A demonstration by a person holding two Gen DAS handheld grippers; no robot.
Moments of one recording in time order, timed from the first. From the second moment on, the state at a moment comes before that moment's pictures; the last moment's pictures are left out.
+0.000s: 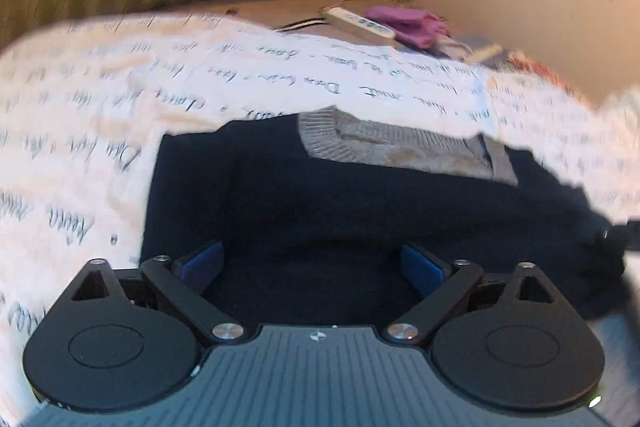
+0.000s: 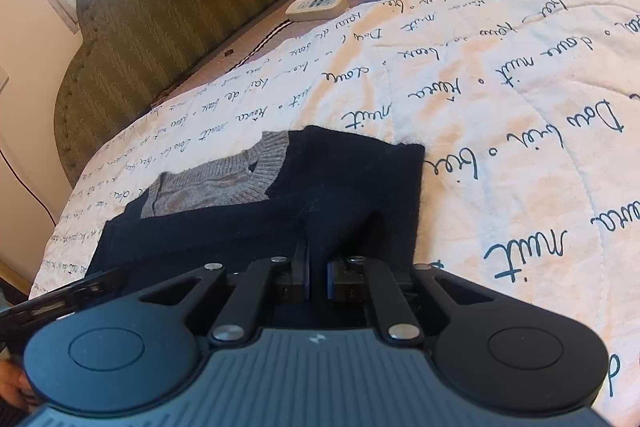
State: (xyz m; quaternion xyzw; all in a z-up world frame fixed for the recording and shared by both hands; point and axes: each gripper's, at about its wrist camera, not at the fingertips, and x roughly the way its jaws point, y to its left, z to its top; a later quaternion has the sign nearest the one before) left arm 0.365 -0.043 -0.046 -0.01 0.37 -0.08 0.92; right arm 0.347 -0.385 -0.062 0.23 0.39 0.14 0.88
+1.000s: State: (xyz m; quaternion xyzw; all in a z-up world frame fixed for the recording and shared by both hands) left arm 0.359 -0.068 -0.029 0.03 0.33 -0.06 0.94; right arm 0.323 -0.341 -0.027 0.16 0.32 0.13 0.93
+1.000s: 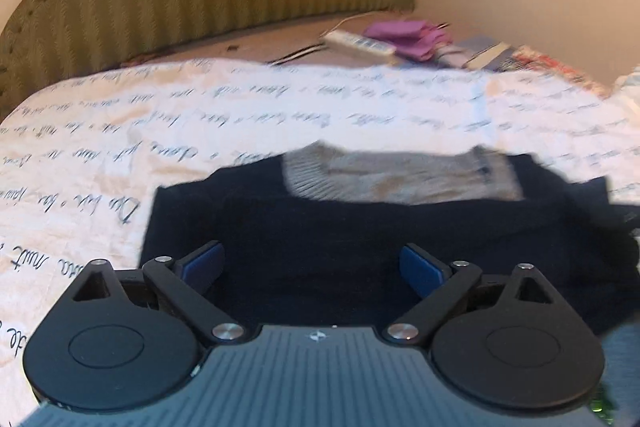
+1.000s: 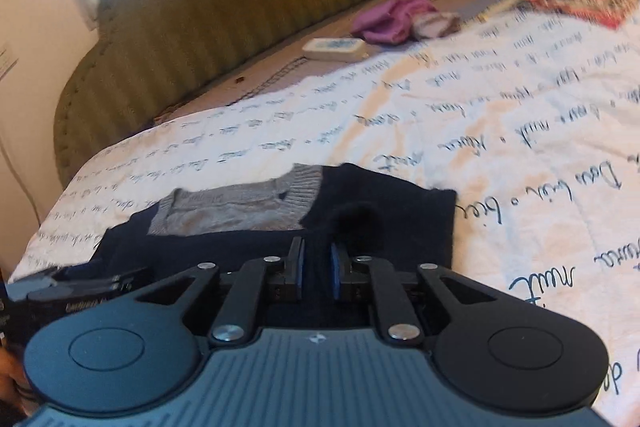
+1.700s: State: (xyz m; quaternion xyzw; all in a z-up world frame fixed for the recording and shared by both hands) left arm 0.309 -0.057 -0.022 0.00 0.40 -0.05 0.92; right arm 0.274 -0.313 -0.017 0.09 0.33 0.11 0.94
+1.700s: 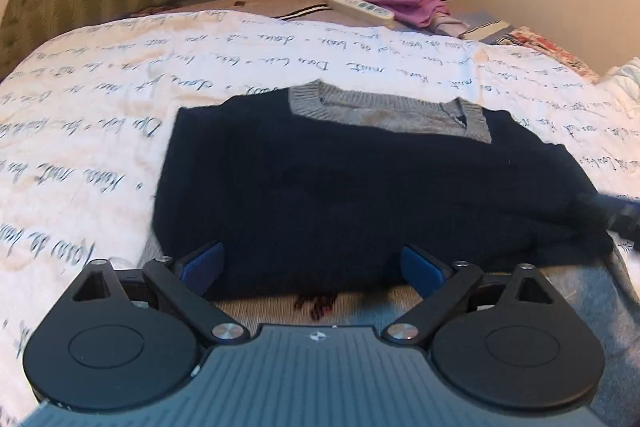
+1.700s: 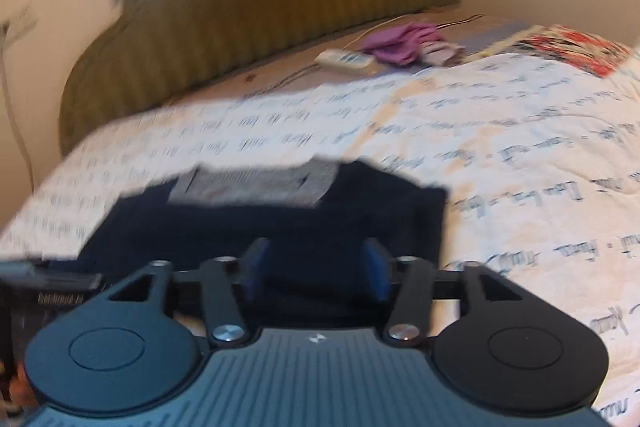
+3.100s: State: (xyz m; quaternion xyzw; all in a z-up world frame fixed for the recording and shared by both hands) left arm 0.107 -0.051 0.015 0.03 0.35 -0.04 0.93; right arm 0.104 -0.276 -0.018 0.08 0.38 0.08 0.92
